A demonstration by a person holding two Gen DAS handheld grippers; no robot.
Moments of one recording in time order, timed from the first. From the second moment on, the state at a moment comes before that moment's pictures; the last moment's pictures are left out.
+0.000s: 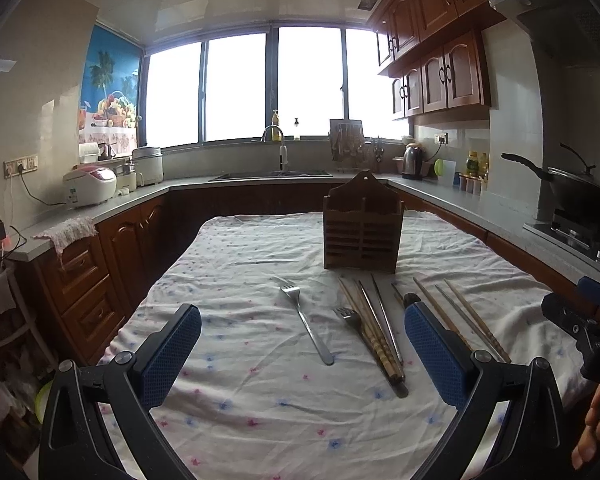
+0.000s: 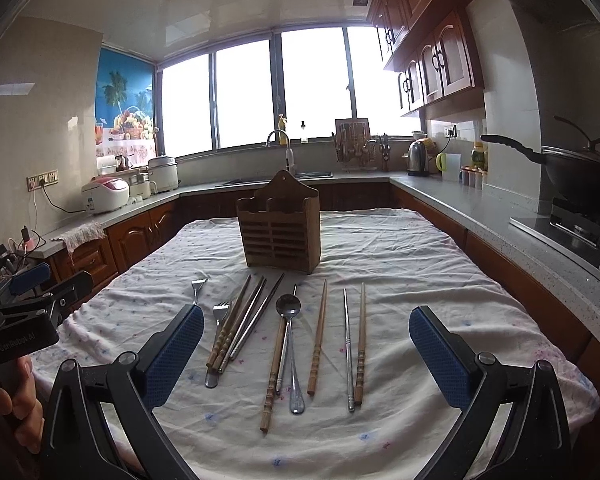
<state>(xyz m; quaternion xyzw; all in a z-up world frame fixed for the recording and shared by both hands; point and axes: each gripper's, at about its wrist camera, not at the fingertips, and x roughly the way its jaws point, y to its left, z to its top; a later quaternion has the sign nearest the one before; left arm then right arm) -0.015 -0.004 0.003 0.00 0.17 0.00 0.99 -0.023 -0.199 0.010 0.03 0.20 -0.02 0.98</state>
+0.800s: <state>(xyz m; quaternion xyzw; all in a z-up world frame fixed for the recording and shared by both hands) -0.013 -0.001 0.003 0.00 0.17 0.00 0.99 -0.019 -0.197 0.011 0.03 0.20 -0.02 0.98</state>
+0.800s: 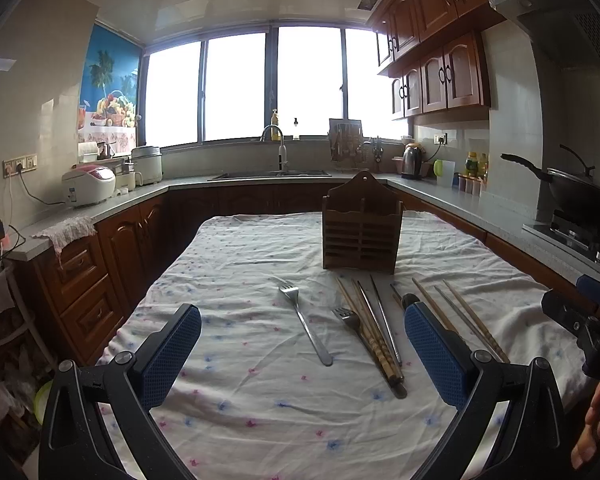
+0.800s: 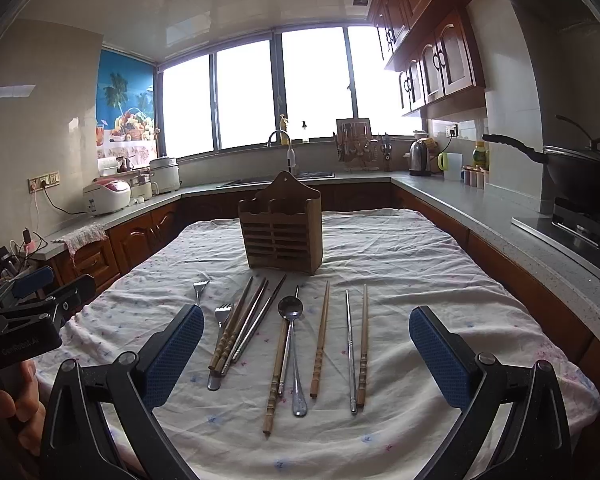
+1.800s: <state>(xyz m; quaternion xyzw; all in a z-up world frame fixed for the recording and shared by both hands) 0.030 0.018 0.002 -0.06 0.24 -0.03 0.97 0.010 -0.214 0.002 0.06 0.25 0.00 0.97</state>
